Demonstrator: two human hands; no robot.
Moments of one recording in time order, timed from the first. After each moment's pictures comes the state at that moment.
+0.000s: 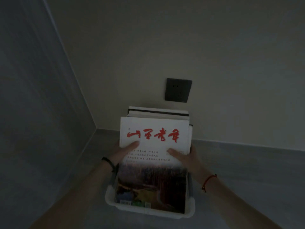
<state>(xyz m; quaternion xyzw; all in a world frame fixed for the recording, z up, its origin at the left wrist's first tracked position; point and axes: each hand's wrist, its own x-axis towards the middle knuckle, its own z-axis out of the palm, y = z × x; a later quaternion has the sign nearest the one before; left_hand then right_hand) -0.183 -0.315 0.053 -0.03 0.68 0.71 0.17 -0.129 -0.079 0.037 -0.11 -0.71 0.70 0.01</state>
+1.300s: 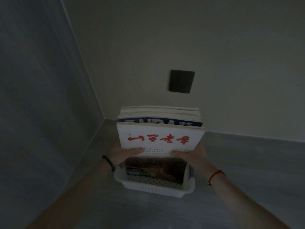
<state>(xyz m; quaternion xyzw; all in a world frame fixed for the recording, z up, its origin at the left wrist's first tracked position) -0.130 -0.343 0.054 0.07 0.71 0.68 0.17 -0.081 -0.081 0.051 -0.06 -0.76 0.65 0.03</state>
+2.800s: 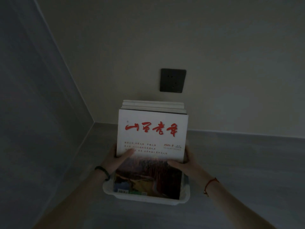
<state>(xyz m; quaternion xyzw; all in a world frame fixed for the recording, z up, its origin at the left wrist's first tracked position) -0.151 -0.334 0.013 0.00 0.76 0.63 0.18 -0.089 -0.066 0.003 -0.09 -0.73 0.67 -0.07</state>
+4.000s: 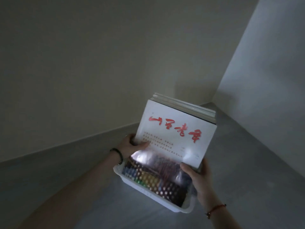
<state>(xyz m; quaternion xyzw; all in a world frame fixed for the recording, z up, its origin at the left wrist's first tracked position) -0.072 0.189 0.018 0.26 0.76 0.48 0.35 0.158 0.305 0.009 -0.36 -0.55 0.68 0.33</state>
